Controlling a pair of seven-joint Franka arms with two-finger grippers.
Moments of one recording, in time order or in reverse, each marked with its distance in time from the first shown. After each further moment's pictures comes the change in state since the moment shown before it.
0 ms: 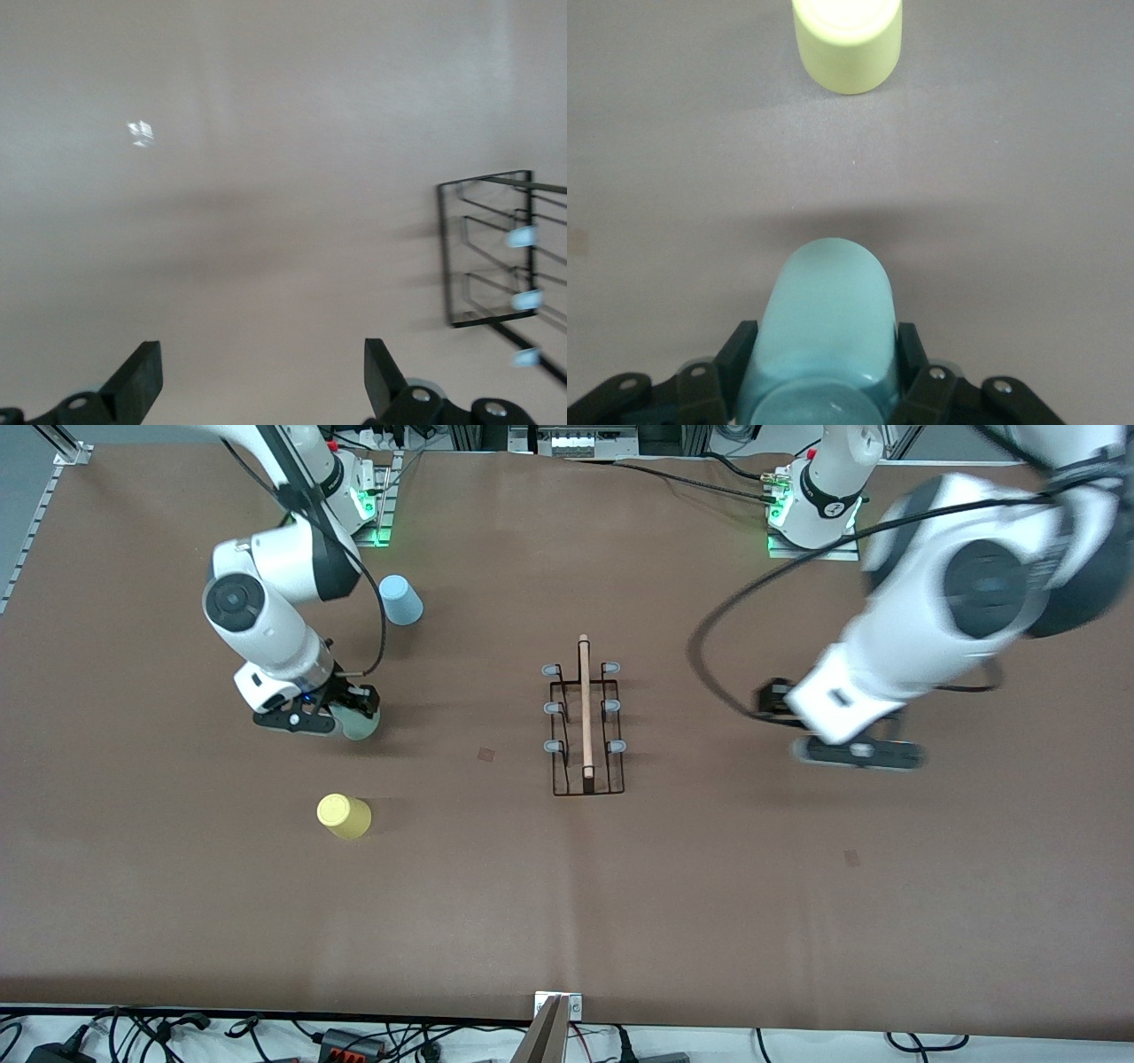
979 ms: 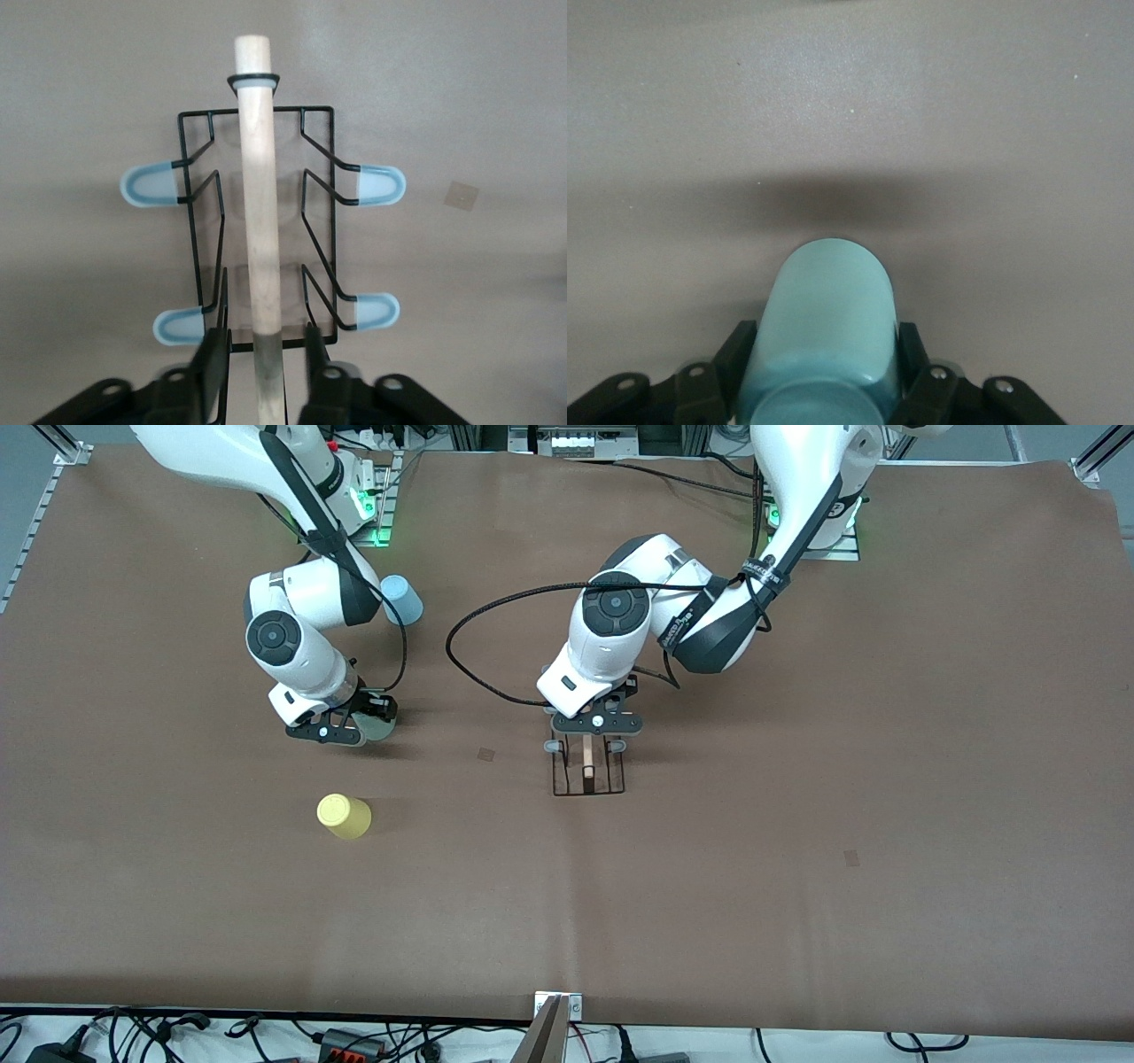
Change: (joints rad) left arm -0.455 0.282 -0.031 -0.061 -0.042 0.382 -0.605; right arm -0.002 0.207 0.005 -0.028 -0.002 0.184 0.008
